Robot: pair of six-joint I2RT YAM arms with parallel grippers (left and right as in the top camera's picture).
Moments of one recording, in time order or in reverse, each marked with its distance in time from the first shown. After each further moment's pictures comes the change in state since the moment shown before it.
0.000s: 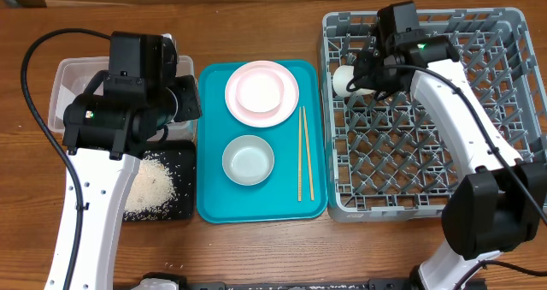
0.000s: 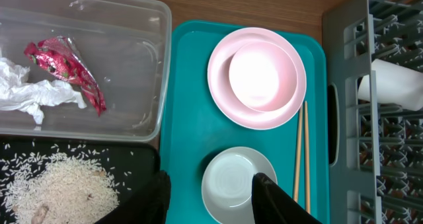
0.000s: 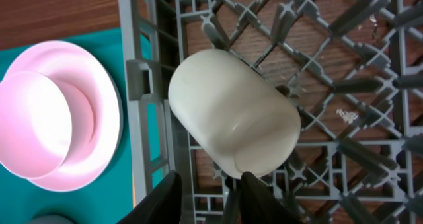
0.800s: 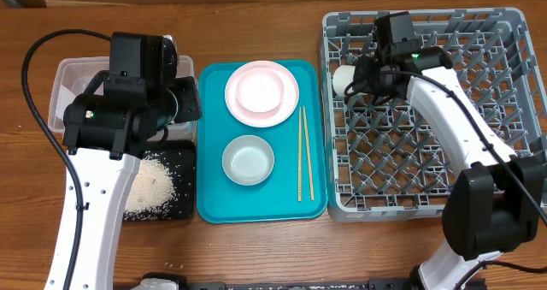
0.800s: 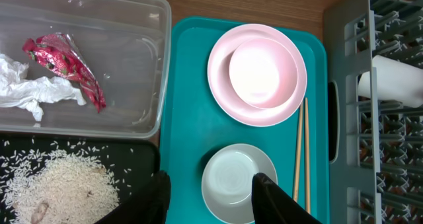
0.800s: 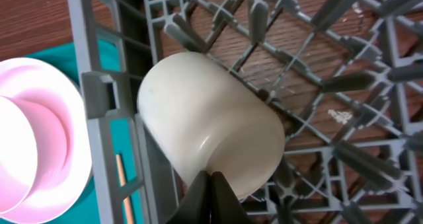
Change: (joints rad) left arm 0.000 0.000 0.000 -0.011 0.003 0.000; right arm 0.000 -0.001 -0.110 0.130 0.054 0.061
